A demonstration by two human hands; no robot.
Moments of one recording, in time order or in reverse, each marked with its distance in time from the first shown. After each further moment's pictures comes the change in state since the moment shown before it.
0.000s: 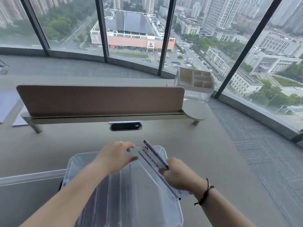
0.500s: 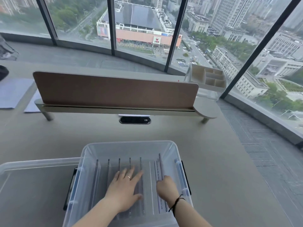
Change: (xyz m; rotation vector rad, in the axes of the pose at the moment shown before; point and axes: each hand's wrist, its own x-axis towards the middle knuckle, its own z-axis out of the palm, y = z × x) left_hand -0.072 -0.041 0.121 0.216 -0.254 -0.063; right_hand 0.042 0.008 0.146 0.413 0.044 0.417
